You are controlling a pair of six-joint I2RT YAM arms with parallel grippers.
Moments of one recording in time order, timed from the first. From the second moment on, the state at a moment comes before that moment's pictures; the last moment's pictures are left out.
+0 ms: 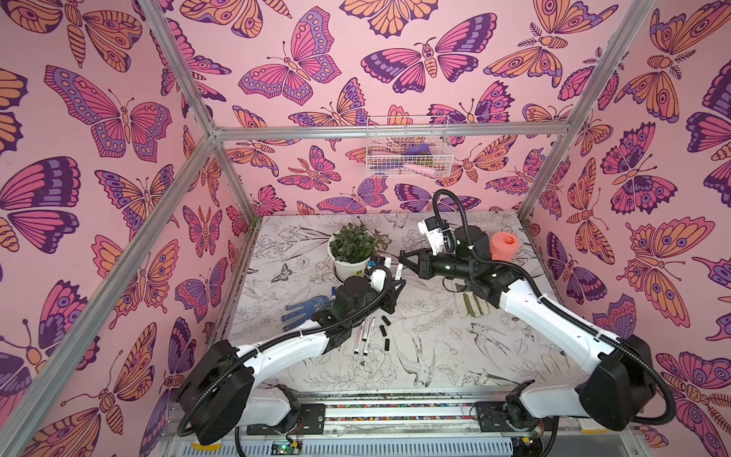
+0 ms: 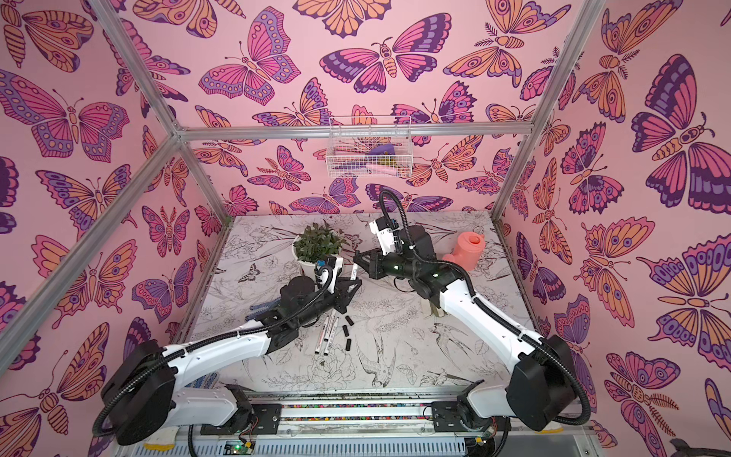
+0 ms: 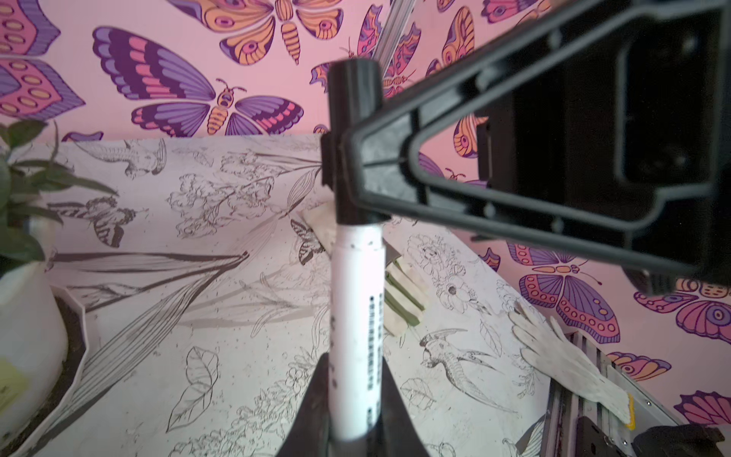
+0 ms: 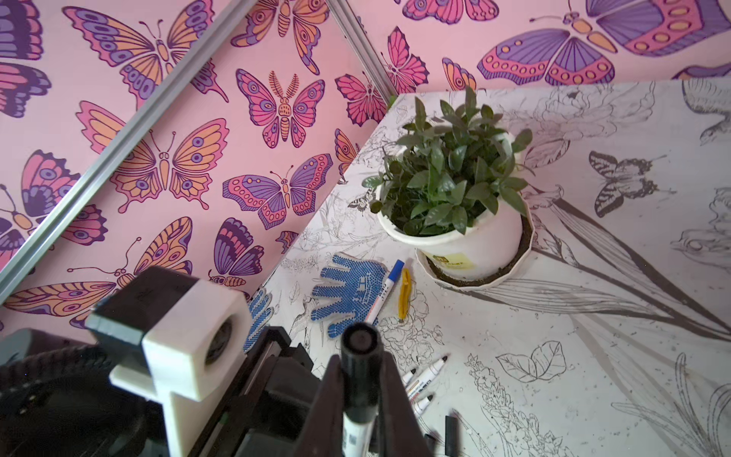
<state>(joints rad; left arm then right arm) -0.78 1.32 0.70 0.45 0.09 -0.36 0.56 1.36 1.13 -0.12 -0.53 0.45</state>
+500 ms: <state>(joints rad) -0.78 1.34 0.63 0.79 0.07 -0.13 0.65 1.30 1.23 -0.20 -0.48 0.21</state>
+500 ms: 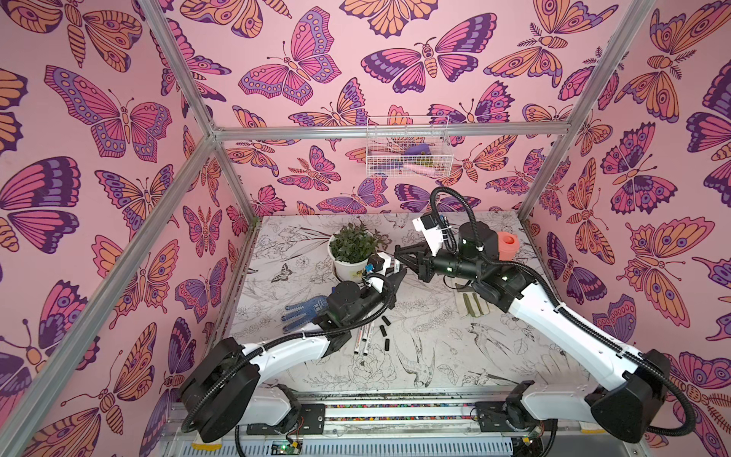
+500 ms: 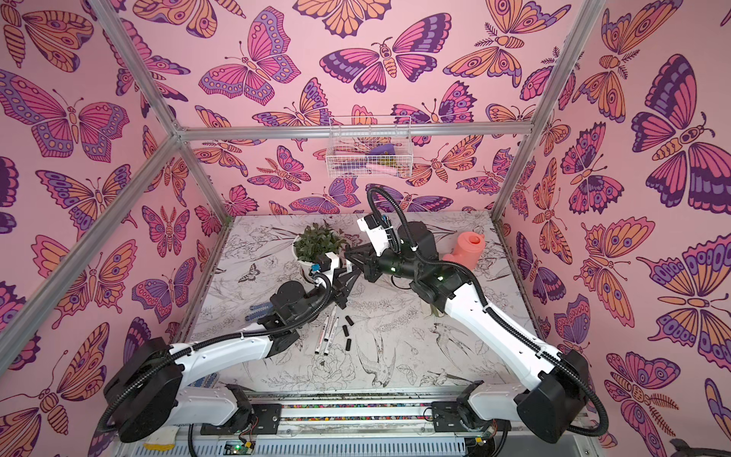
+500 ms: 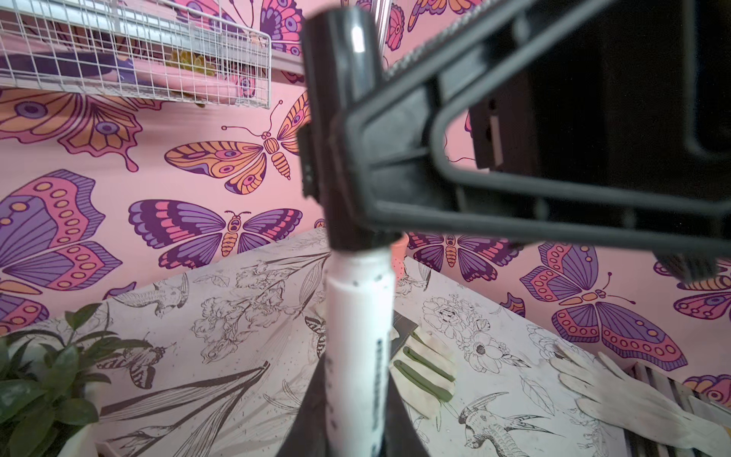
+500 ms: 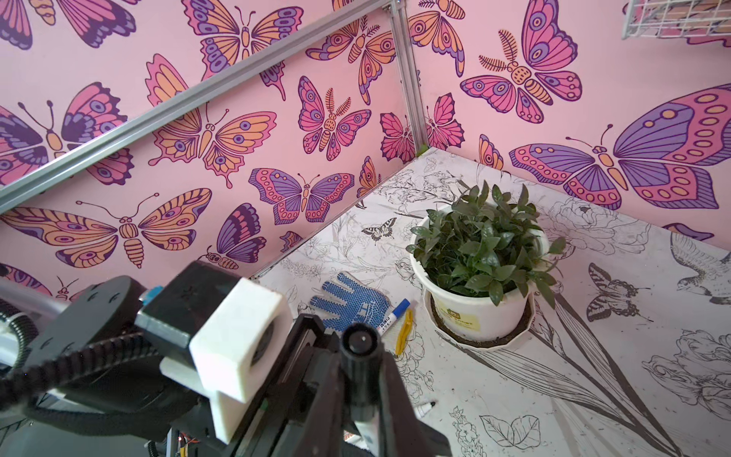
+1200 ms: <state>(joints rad) -0.79 1.34 0.59 0.93 -0.01 -0.05 0.66 1.28 1.24 -0.36 -0.47 0.21</state>
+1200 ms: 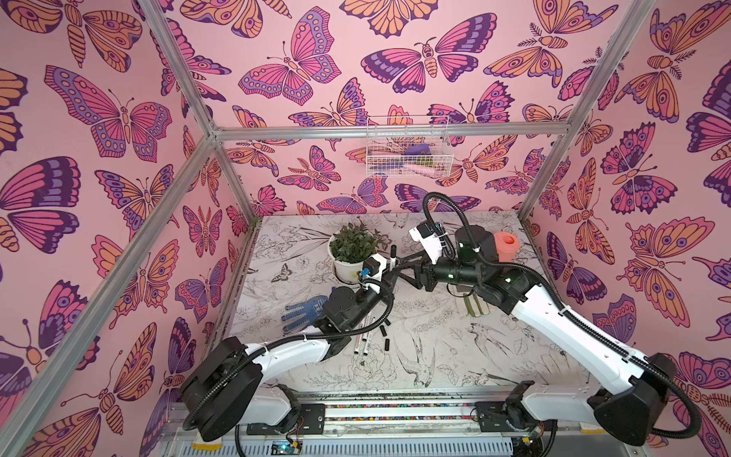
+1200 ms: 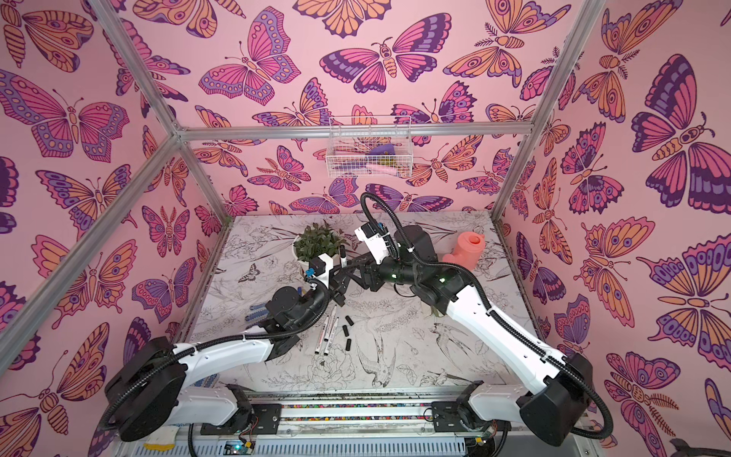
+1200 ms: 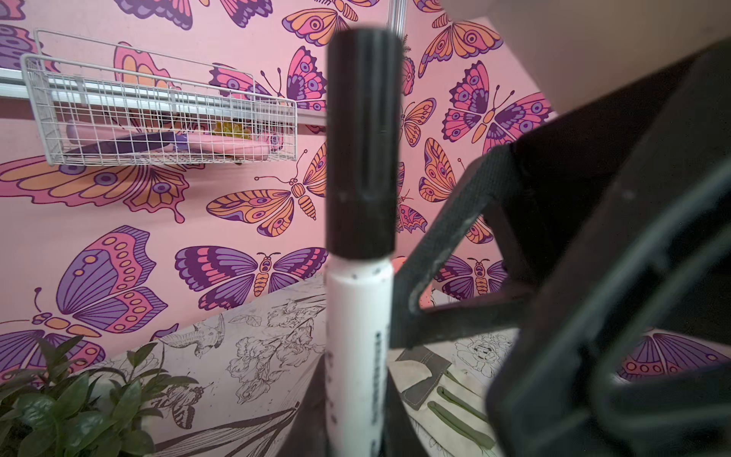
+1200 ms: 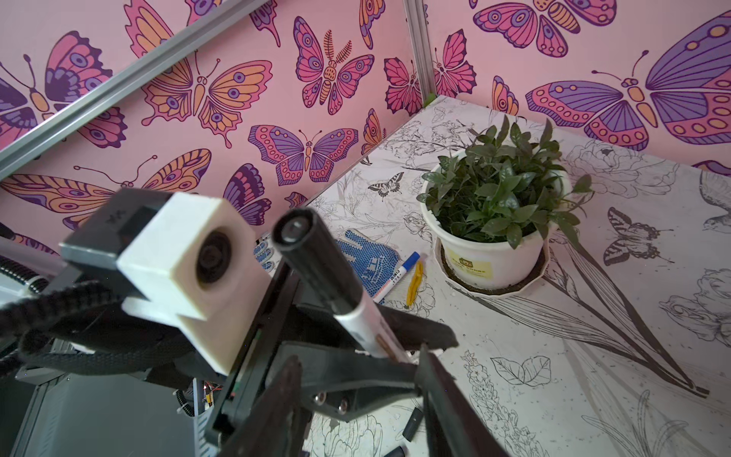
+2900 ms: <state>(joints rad) -0.84 1.38 0.54 0.91 -0.05 -0.07 0.64 1.35 1.30 -0.32 -0.49 0.33</state>
